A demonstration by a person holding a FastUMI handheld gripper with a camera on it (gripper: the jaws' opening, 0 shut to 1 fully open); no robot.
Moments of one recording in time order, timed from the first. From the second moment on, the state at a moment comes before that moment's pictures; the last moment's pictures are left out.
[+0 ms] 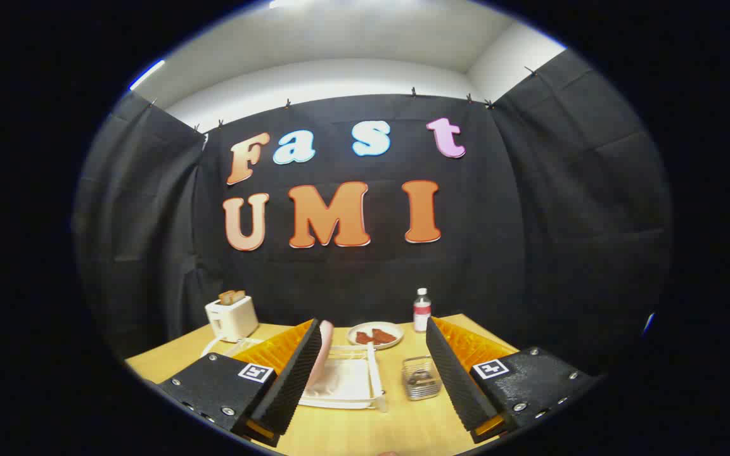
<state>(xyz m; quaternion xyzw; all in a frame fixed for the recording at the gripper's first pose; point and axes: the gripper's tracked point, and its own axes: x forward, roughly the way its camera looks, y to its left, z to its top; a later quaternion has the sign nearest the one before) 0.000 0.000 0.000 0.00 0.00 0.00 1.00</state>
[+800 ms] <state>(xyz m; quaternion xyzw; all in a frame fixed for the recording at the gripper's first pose) 0.012 0.008 -0.042 0.00 0.04 0.00 1.00</state>
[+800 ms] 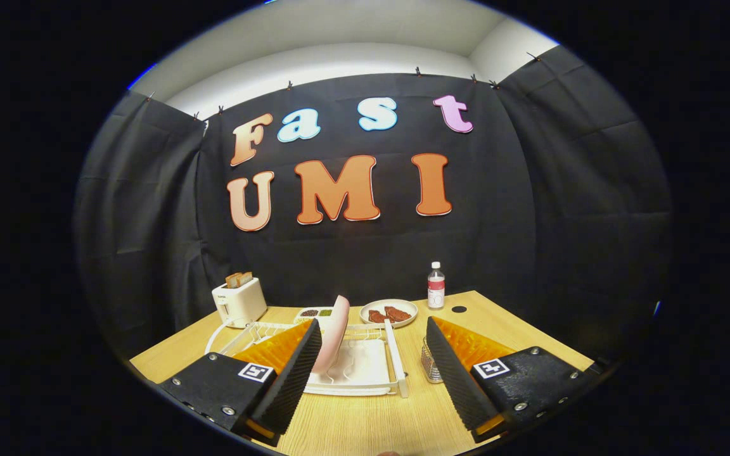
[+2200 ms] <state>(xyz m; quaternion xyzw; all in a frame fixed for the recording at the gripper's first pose) 0.190 0.068 -0.137 -0.01 0.20 -0.01 0.98</state>
